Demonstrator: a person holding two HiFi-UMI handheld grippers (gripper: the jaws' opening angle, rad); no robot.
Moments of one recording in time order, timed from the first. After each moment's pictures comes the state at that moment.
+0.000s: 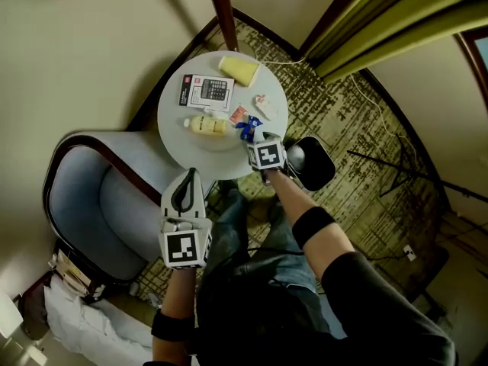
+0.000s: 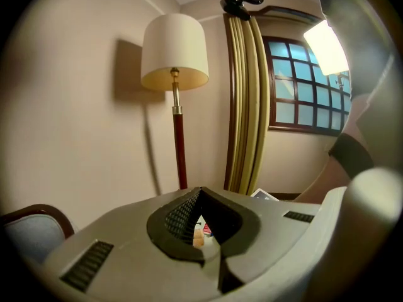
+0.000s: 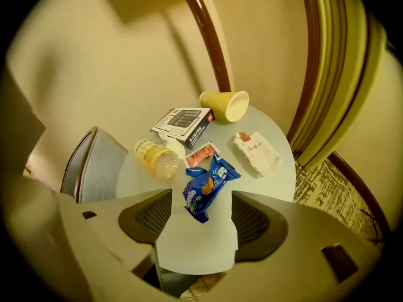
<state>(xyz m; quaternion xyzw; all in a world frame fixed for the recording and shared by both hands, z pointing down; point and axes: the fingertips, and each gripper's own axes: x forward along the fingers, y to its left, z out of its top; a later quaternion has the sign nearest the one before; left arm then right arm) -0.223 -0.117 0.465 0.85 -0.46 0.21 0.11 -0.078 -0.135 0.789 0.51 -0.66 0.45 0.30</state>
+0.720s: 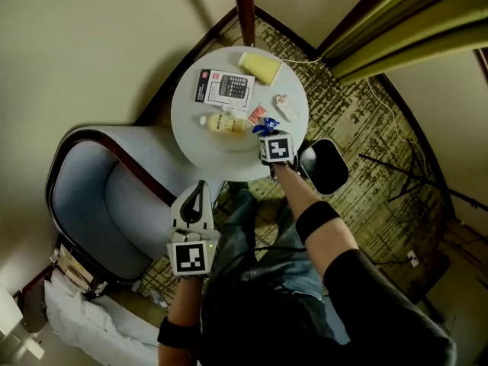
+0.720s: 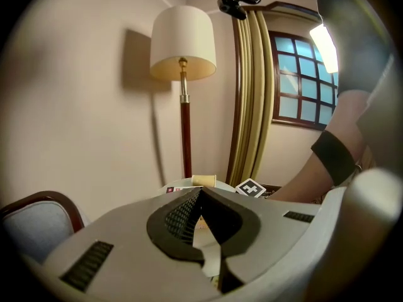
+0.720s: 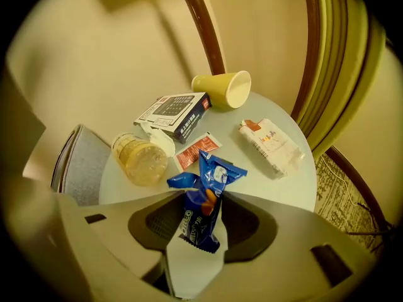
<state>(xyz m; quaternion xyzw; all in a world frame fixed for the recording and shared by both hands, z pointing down) -0.268 -0.109 0.506 0.84 -0.46 0.23 0.14 -0.089 -0.146 0.849 0.52 -0.62 0.49 0.33</state>
